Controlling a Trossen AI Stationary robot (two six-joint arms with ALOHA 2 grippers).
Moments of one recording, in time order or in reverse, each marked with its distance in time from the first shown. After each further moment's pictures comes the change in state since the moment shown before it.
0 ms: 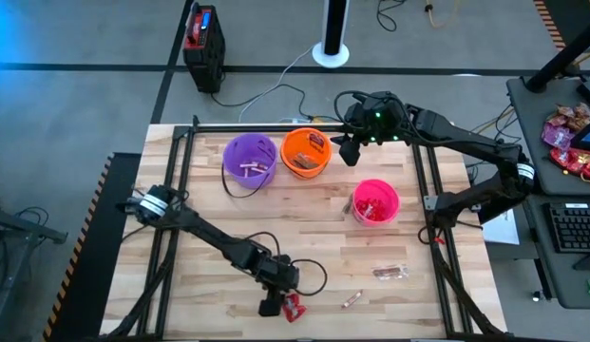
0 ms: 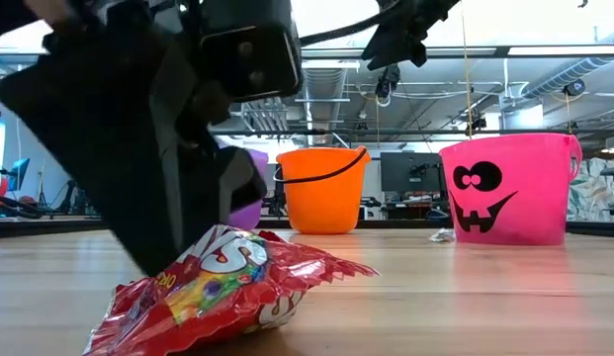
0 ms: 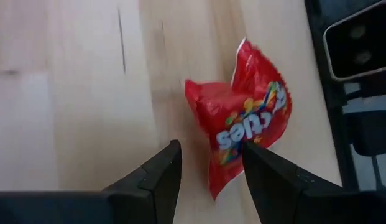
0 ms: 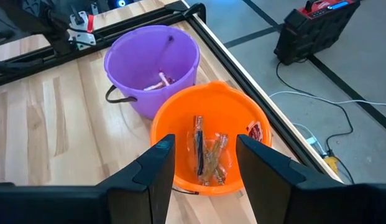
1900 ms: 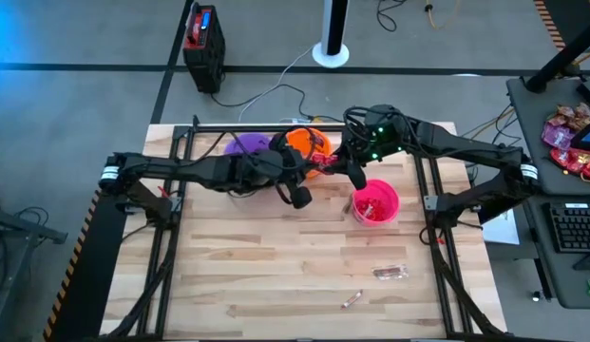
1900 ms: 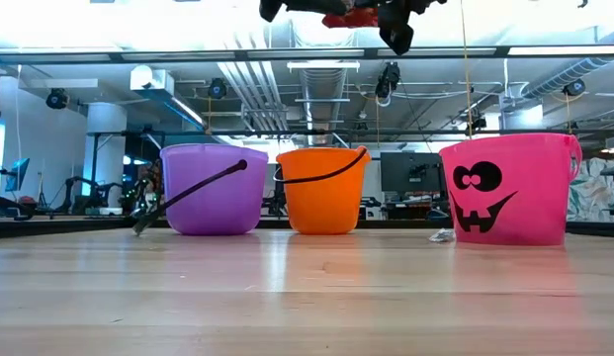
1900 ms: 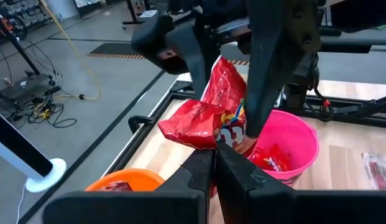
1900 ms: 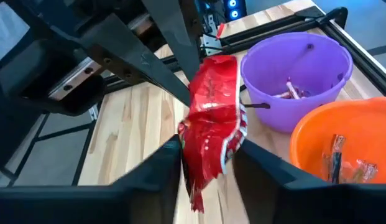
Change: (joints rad) left arm 0.426 -0.408 0.301 -0.150 -0.662 0.426; right arm 0.114 -0.040 -0.072 0.148 -0.364 0.100
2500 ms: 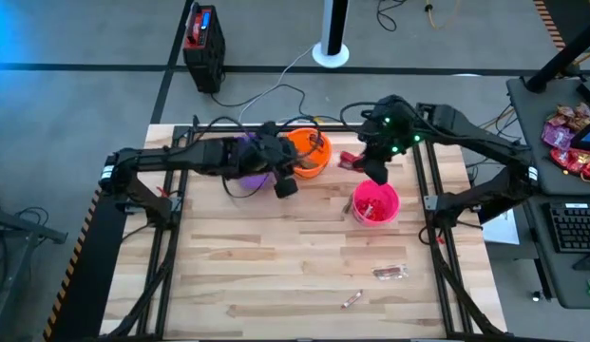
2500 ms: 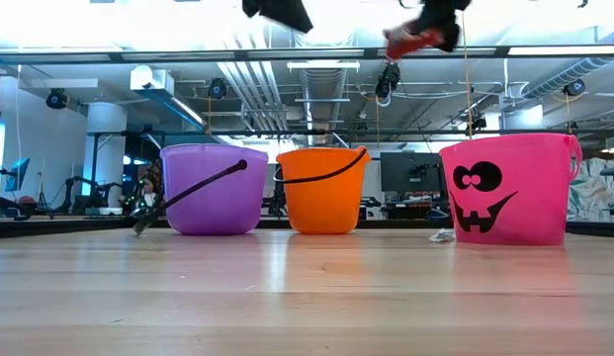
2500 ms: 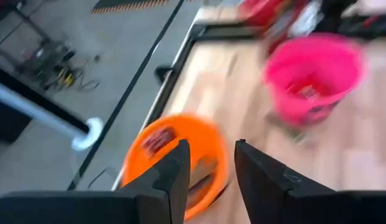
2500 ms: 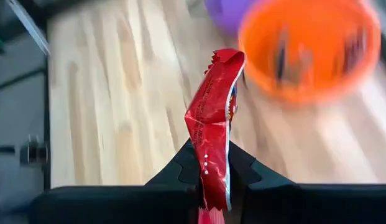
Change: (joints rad) left arm 0.079 0.000 0.177 -0.450 0.015 0.078; right arm -0.072 0.011 0.221 -0.632 0.082 -0.097
